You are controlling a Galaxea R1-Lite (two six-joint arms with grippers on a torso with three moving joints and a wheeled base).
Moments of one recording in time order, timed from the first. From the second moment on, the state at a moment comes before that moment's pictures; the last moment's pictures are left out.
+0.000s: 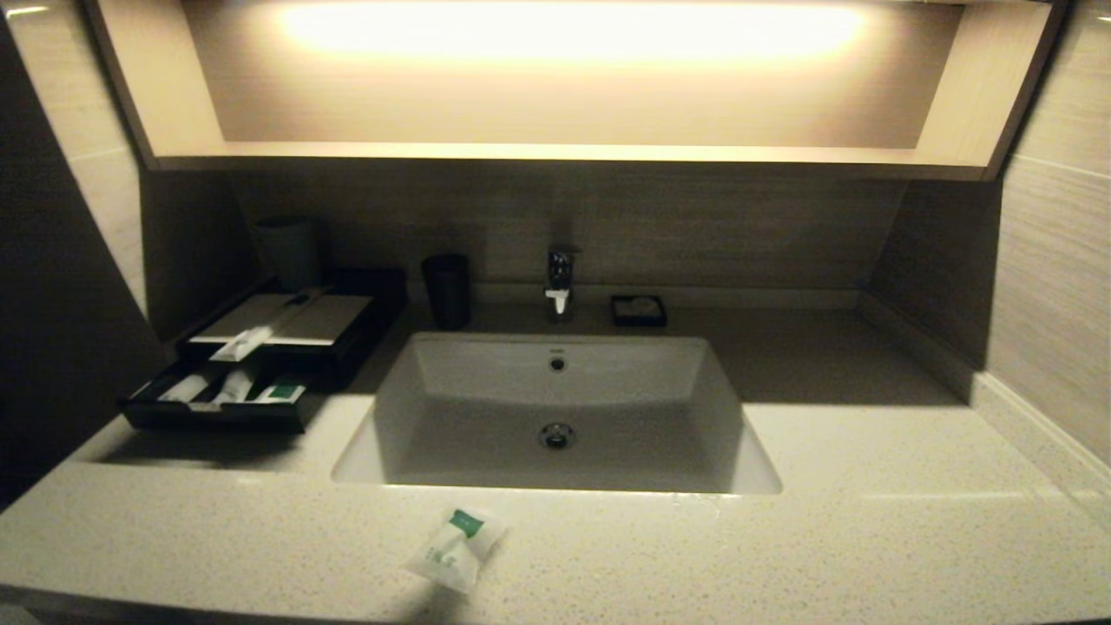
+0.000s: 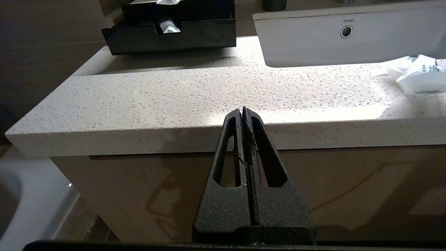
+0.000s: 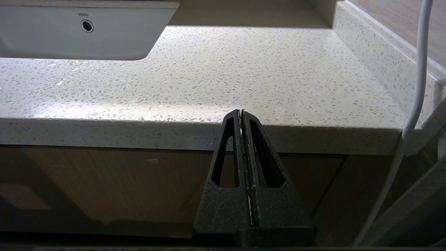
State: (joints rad) left arm 0.00 0.00 0.00 -0.01 -0.04 0.09; right arm 0.00 0.00 0.00 0.00 0.00 -0.01
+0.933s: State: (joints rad) left arm 0.00 0.00 -0.05 0.01 -0.04 0.13; right arm 0.00 0.00 0.00 0.00 0.00 -0.01
